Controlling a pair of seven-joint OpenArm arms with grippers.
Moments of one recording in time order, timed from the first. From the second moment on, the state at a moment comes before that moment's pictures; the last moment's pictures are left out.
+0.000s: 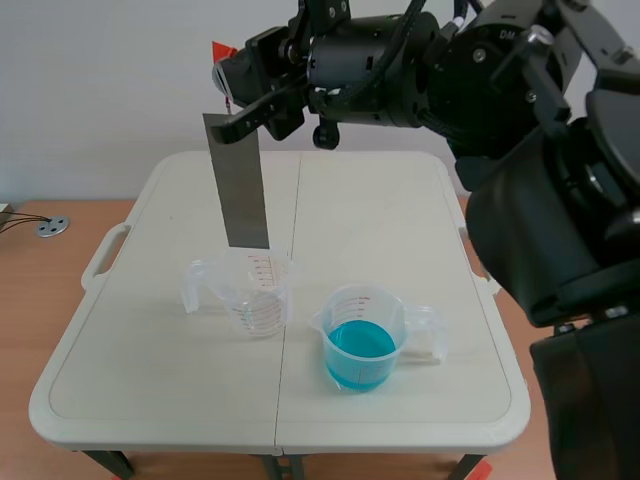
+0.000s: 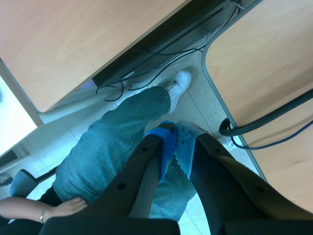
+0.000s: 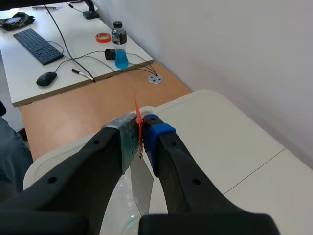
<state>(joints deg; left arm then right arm) 80.2 -40.3 -25.2 97.6 -8.0 -14.3 -2.0 13.4 -1.2 -14.1 97.8 16.9 41.4 -31.7</state>
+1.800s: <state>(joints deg) 80.2 -40.3 -25.2 97.6 -8.0 -14.3 -2.0 13.4 -1.2 -17.2 76.2 16.8 41.4 -22.8</state>
